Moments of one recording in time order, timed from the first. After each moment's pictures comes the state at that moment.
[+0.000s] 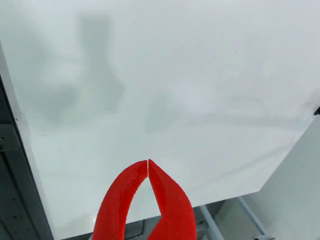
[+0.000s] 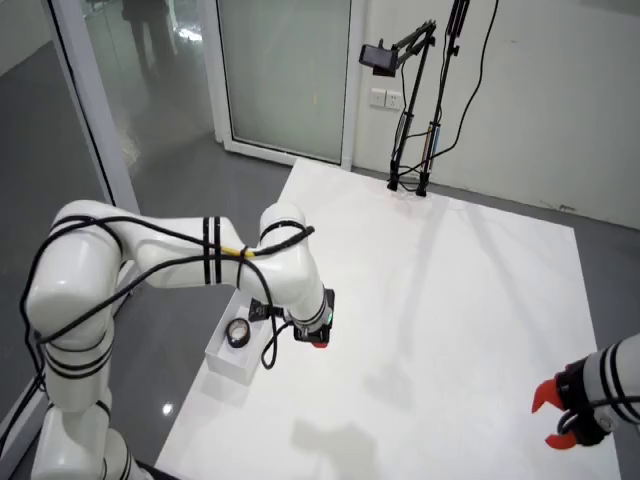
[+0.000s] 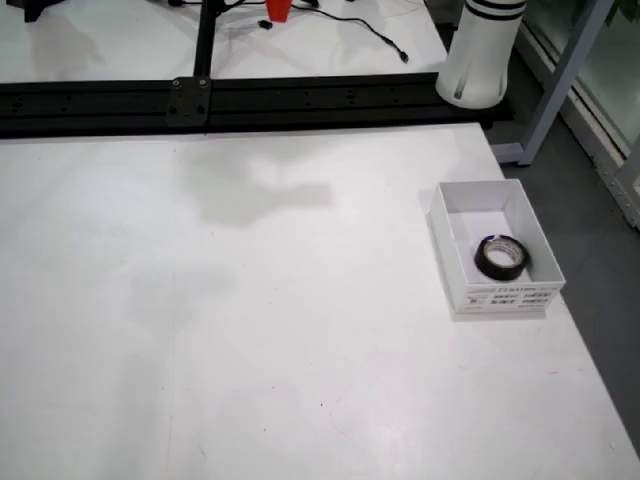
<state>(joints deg) -61.9 21.4 74.7 14.7 68.6 -72.7</state>
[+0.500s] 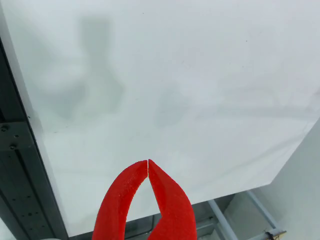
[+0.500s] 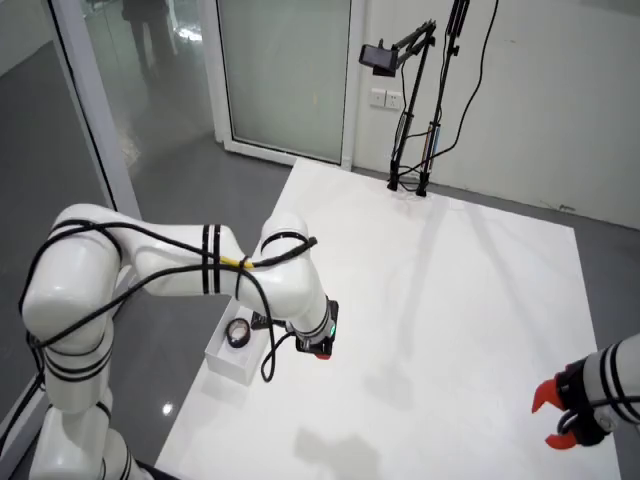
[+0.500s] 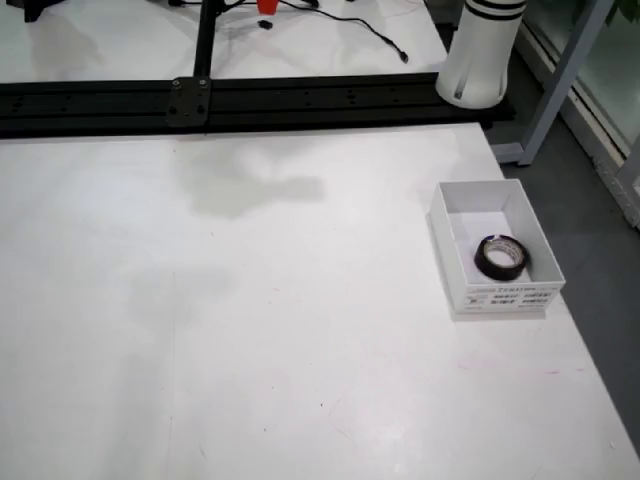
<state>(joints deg) -64.5 21.5 74.7 14.7 68.6 -72.7</state>
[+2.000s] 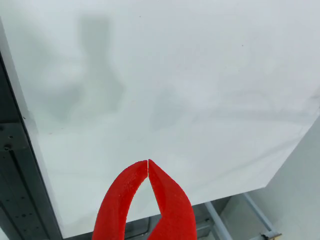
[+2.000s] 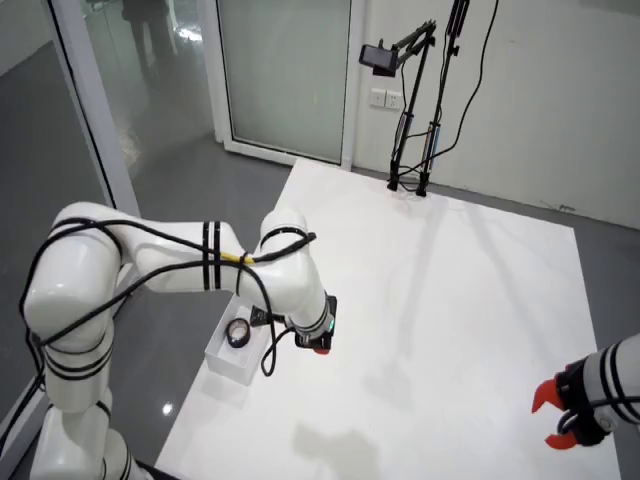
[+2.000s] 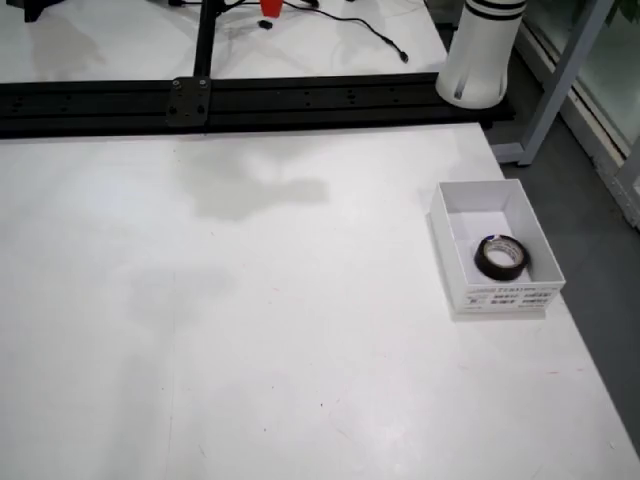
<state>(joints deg) -63.5 21.5 74.7 14.7 68.6 -72.7</state>
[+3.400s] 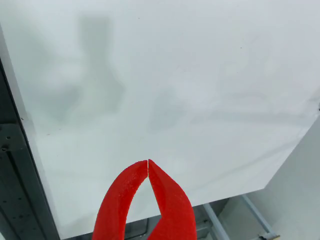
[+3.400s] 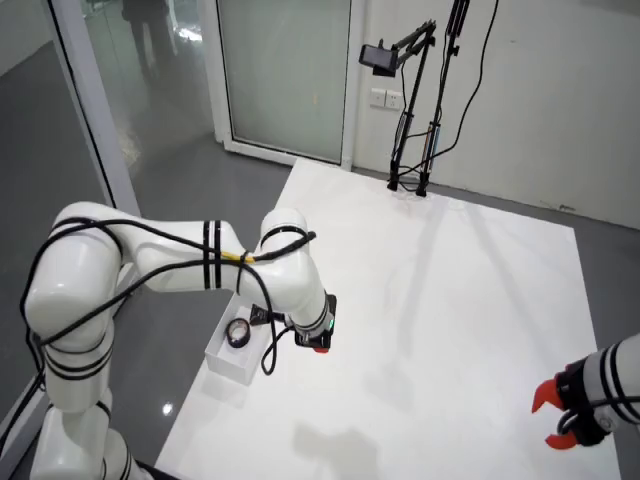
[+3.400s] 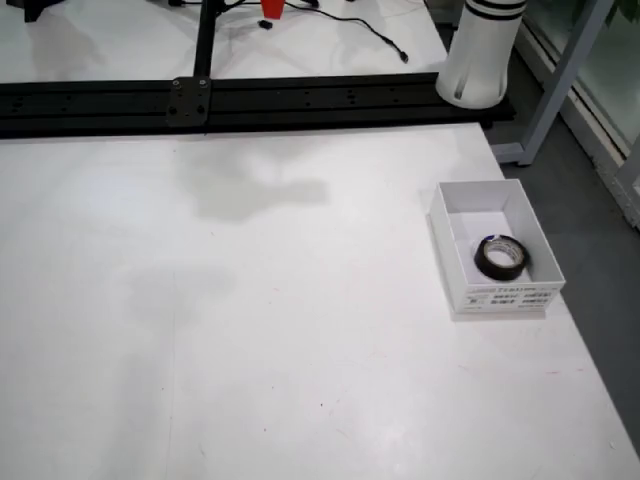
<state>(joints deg) -63.1 21.5 74.7 14.7 68.6 -72.7</state>
